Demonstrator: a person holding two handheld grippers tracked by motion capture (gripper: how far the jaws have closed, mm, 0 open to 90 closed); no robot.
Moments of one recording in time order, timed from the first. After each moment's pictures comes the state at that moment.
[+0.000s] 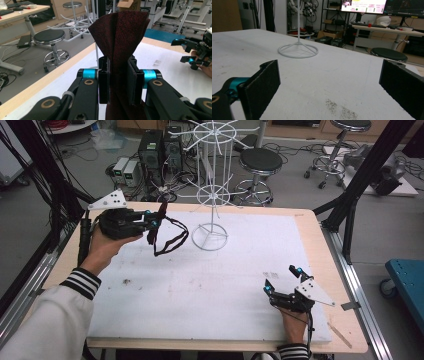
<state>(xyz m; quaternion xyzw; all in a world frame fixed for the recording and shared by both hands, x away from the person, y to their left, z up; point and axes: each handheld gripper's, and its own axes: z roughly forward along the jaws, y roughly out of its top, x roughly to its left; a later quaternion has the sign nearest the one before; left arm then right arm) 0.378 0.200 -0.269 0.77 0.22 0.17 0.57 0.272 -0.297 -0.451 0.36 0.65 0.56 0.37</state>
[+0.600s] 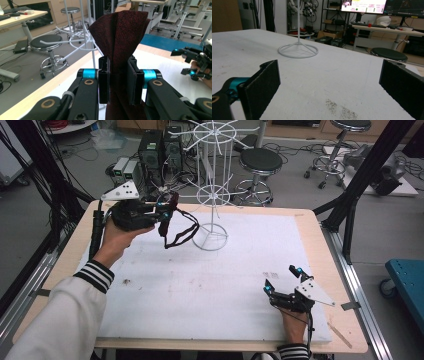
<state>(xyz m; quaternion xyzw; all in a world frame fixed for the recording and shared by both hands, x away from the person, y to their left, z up) 0.394 0.175 -0.259 0.76 0.21 0.17 0.59 0.272 -0.297 -0.451 0.36 0.65 0.57 0.37</state>
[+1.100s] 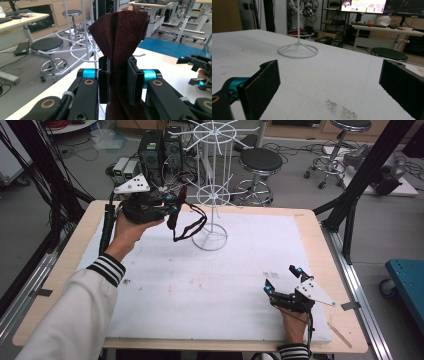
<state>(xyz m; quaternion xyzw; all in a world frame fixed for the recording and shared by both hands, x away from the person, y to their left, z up) 0.414 0.156 -0.256 0.76 0.22 0.18 0.59 0.273 -0.298 -0.451 0.36 0.64 0.57 0.37</state>
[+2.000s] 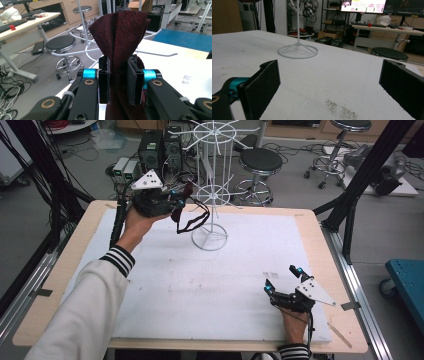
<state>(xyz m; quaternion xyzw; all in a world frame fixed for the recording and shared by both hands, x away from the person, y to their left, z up) 0.441 0.140 -0.263 0.77 0.21 0.23 0.55 0.273 -0.299 -0.451 0.36 0.64 0.57 0.36</state>
